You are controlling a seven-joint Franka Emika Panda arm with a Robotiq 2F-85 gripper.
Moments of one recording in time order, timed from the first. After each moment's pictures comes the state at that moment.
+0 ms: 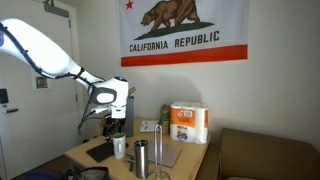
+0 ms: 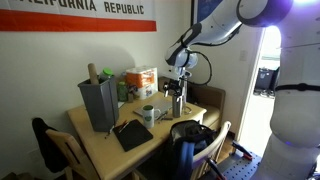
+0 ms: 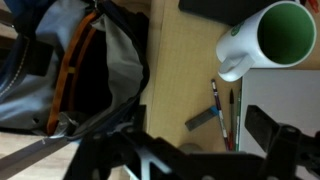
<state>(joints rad) 0.05 0.21 -0.06 -2.08 0.35 2.26 0.99</state>
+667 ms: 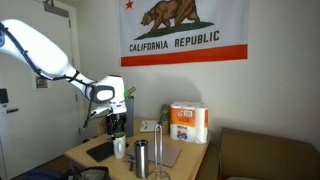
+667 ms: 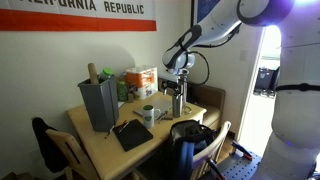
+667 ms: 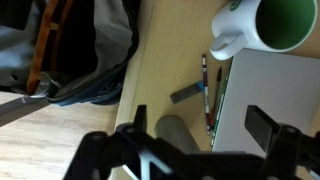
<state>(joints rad) 0.08 0.21 -0.06 -2.08 0.16 2.37 1.04</state>
